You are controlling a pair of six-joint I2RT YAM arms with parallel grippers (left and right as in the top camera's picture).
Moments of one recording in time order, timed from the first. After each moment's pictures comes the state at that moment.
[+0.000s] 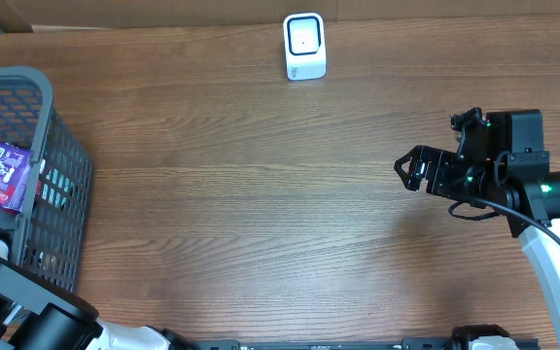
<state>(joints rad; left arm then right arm) 1.00 1.76 1.10 -0.63 -0.12 -0.66 0.07 1.21 1.12 -0.95 -0.38 0.30</state>
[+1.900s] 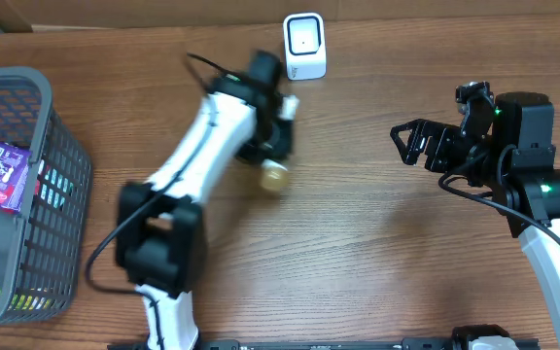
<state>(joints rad) -0.39 2.02 1.68 -1.10 0.18 -0.38 0.07 1.21 1.12 -0.69 -0.43 0.33</state>
